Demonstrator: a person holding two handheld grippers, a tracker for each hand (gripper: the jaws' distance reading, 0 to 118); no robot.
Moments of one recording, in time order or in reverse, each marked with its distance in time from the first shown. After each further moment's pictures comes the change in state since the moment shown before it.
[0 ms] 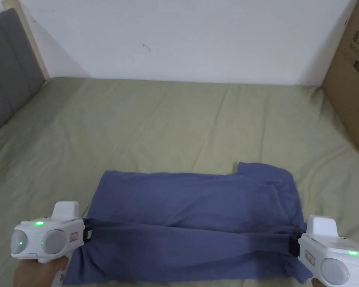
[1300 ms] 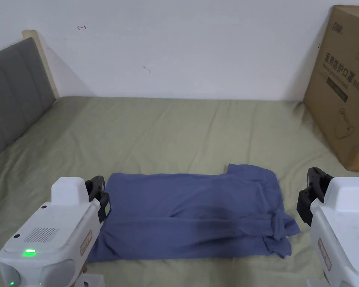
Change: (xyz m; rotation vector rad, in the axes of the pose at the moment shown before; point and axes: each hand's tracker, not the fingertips) left arm 0.029 -0.058 0.239 0.682 -0.099 0.019; right arm -0.017 -0.006 0.263 0.694 -0.046 0.081
